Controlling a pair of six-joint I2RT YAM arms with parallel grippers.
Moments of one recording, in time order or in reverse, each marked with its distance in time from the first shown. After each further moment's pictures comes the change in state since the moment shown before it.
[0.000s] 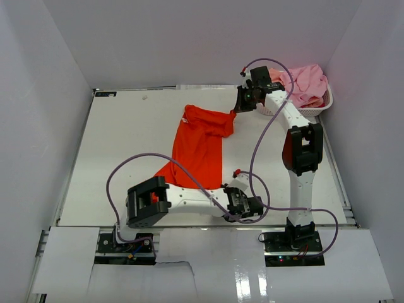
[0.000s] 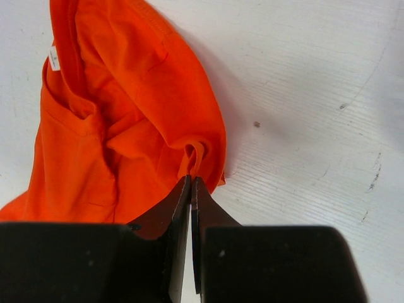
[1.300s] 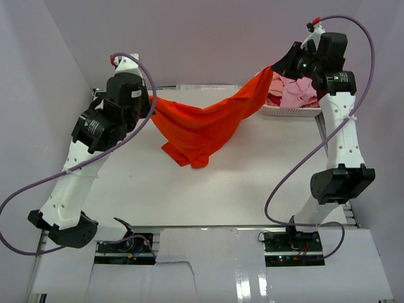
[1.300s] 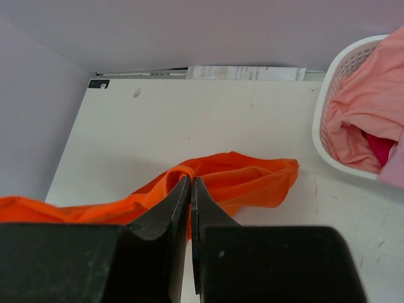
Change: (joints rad) left arm 0.755 -0.683 0.480 -0.077 0.143 0.528; right arm -0.230 -0.443 0.083 0.010 -0.132 0.169
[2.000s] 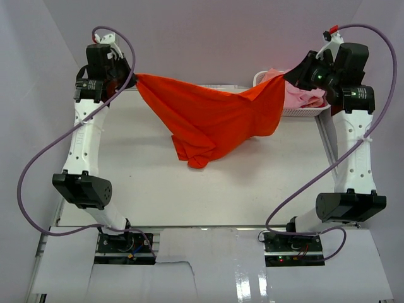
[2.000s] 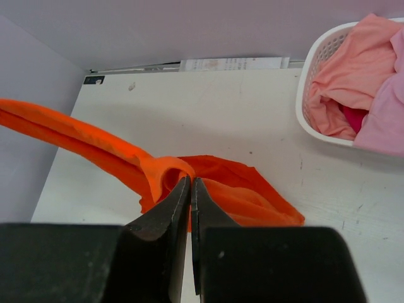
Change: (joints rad) left arm 0.597 0.334 0.039 0.284 0.650 0.075; right arm -0.061 -0.236 -0.181 -0.053 -0.008 -0.038
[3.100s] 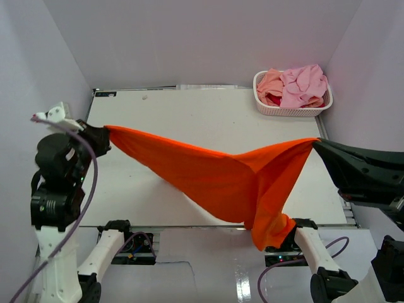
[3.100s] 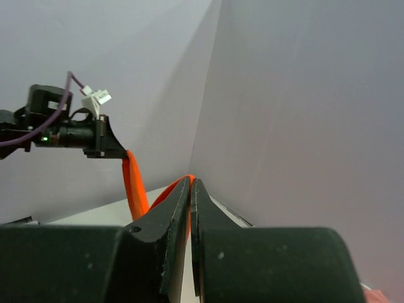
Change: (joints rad) left arm 0.002 -0.881 -0.553 -0.084 -0.137 -0.128; right arm -0.058 -0.705 0.149 0.223 -0.418 0.121
